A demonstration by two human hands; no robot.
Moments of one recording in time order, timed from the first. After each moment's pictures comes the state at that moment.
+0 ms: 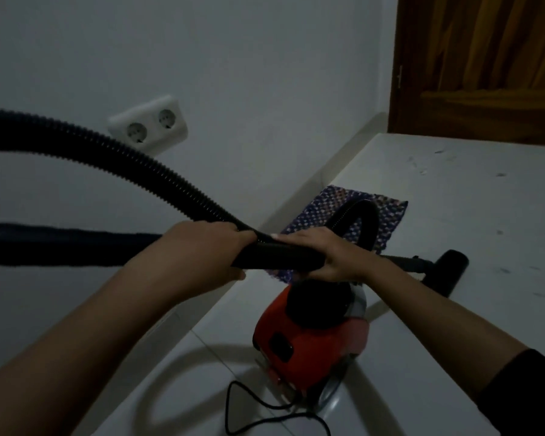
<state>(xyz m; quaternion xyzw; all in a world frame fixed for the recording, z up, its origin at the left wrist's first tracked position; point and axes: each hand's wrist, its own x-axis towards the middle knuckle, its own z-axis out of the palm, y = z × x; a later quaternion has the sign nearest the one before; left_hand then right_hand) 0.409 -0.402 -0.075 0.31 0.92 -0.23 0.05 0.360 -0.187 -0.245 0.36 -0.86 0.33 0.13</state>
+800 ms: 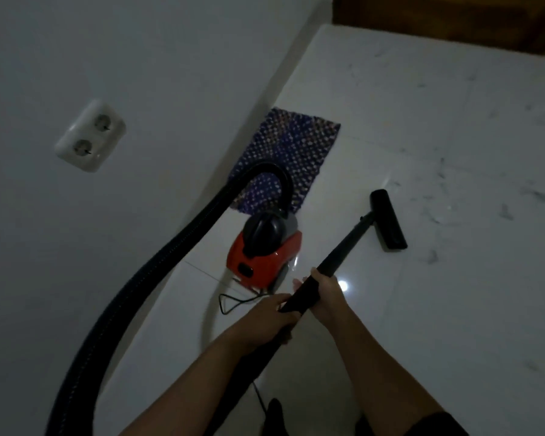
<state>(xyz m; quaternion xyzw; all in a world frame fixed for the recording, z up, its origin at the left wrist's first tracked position) 0.535 -0.302 -0.021 0.01 0.75 0.35 0.55 0.559 -0.188 -0.127 -0.53 -0.20 0.82 -0.04</state>
